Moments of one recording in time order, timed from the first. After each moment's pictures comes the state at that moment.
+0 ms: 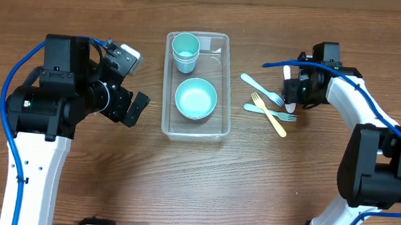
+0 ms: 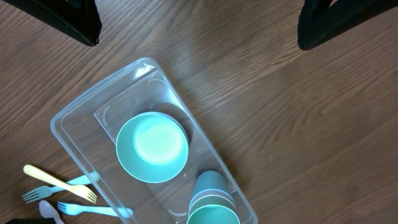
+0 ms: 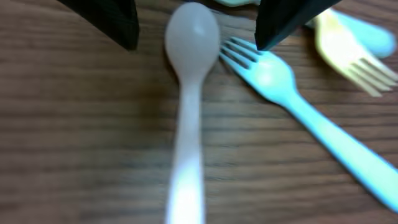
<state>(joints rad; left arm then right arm) -0.06 1.29 1.48 -1.17 0.28 0.38 -0.02 1.93 1.32 -0.67 -0.13 -0.07</state>
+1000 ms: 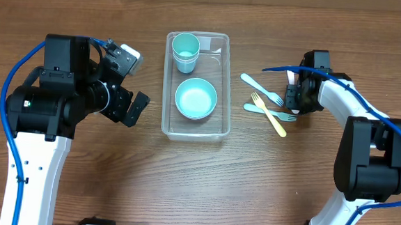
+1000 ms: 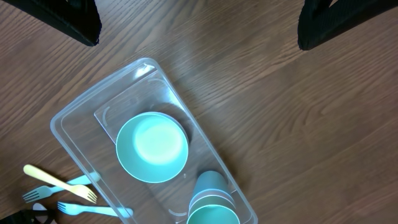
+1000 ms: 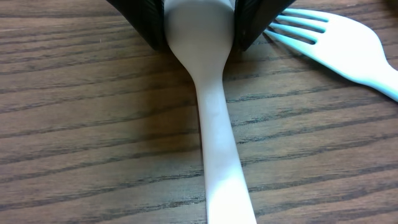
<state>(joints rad) -0.06 1.29 1.48 -1.17 0.28 0.38 0.00 1.99 1.27 -0.61 0.03 0.08</state>
